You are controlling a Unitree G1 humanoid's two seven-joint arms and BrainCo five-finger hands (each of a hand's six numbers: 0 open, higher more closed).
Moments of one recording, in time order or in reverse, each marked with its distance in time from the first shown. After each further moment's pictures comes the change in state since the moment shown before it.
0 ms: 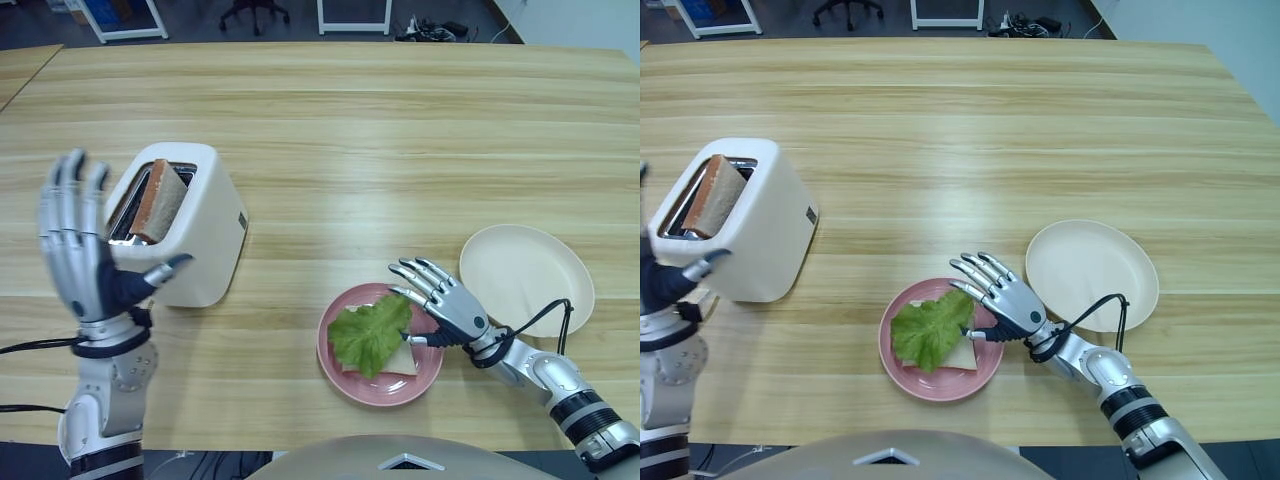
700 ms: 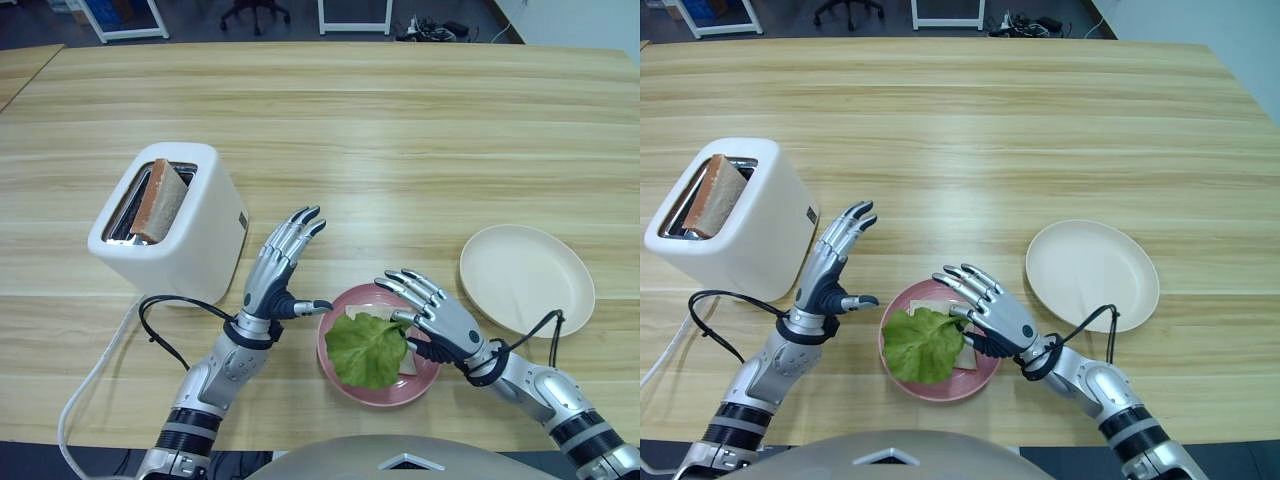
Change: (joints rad) left arm -0.160 -0.072 -0.614 0.243 -0.107 -0.356 -0.176; right arm 0.077 0.036 -0.015 -0.093 0.060 -0.095 0.087
